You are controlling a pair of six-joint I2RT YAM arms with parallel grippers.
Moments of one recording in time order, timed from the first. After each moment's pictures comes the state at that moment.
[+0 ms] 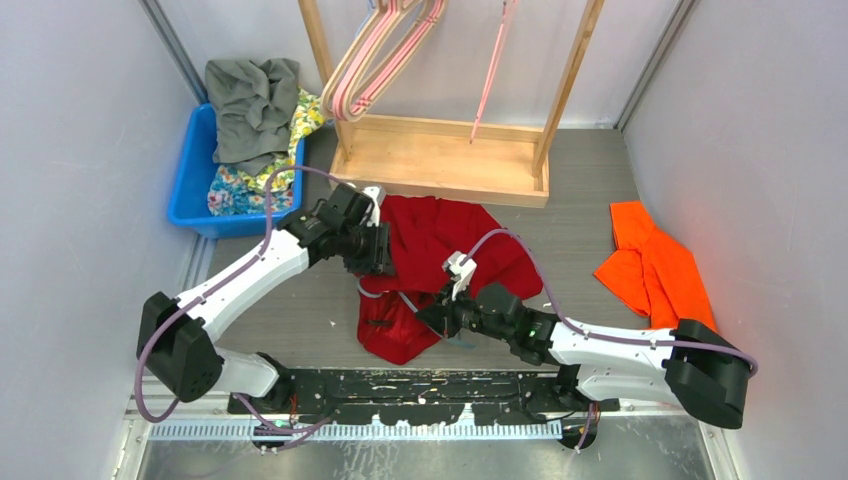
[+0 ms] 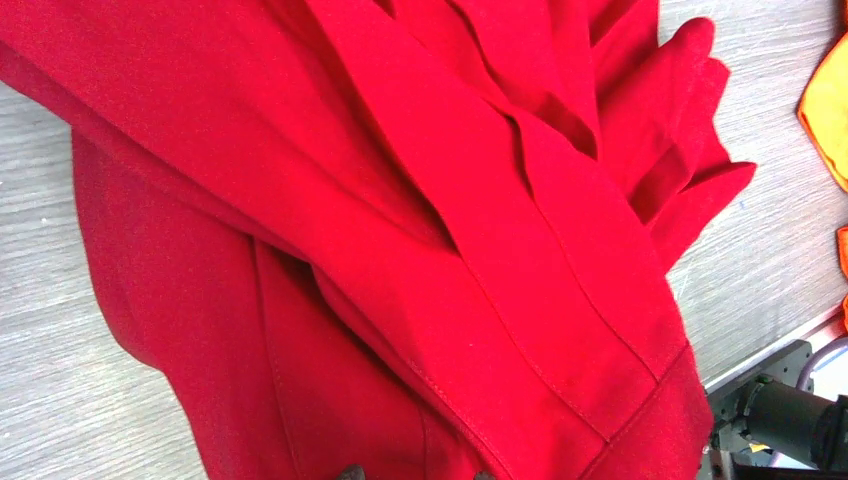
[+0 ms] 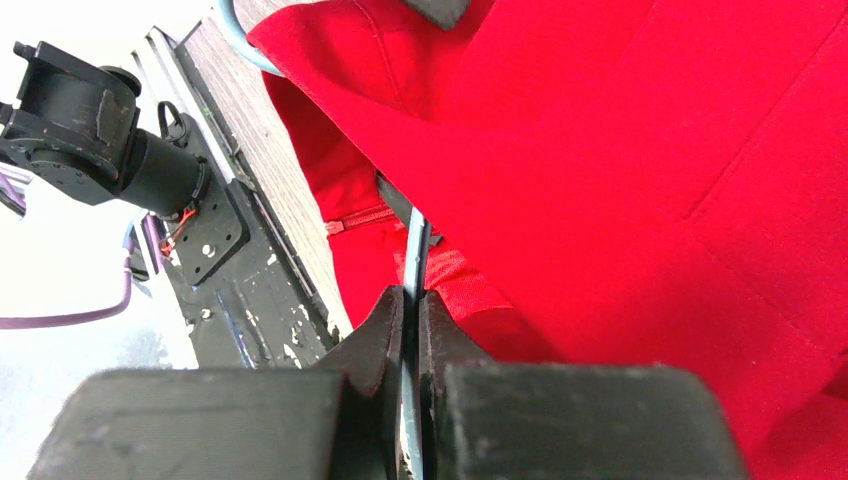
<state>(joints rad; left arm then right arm) -0.63 1.35 1.14 -0.76 0.19 -0.52 1.06 1.05 0.34 0.42 -0.01 0.48</state>
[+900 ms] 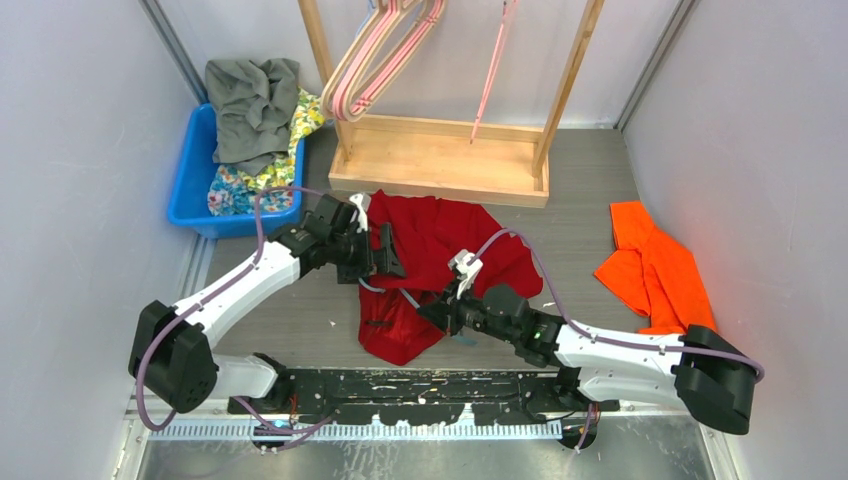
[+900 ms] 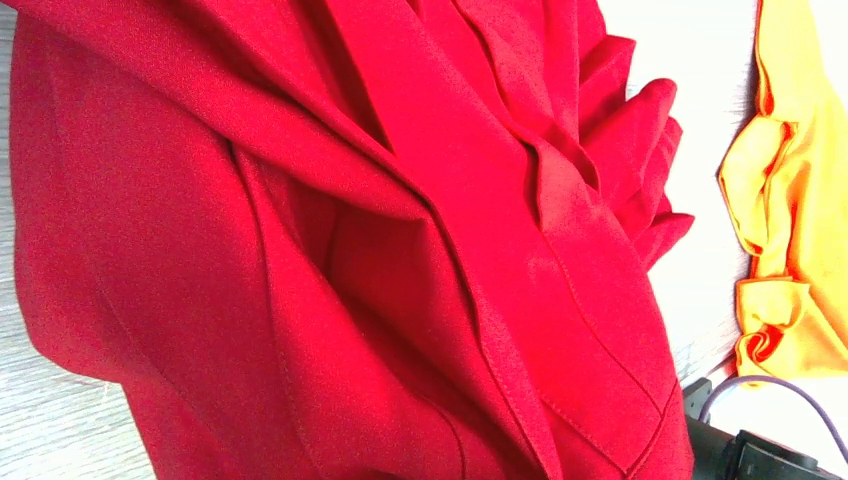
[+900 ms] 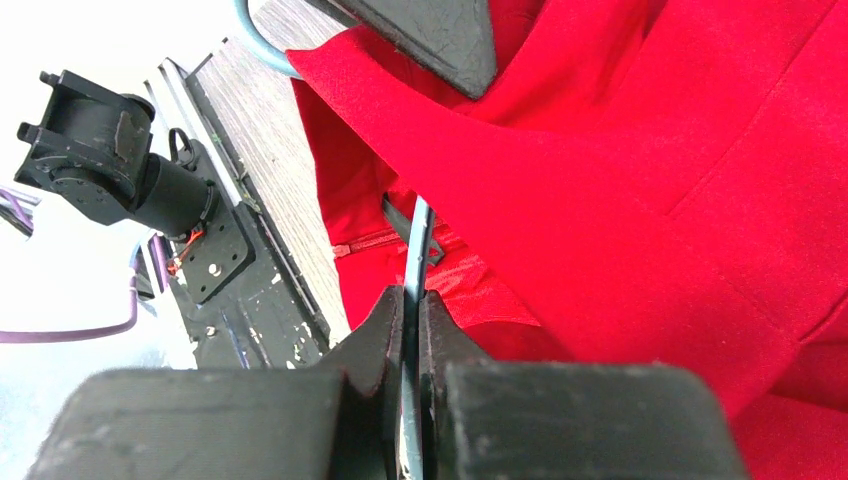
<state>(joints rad) -0.55 1.31 0.97 -0.61 0.33 -0.65 1.07 0.99 0.33 0.44 0.02 0.47</state>
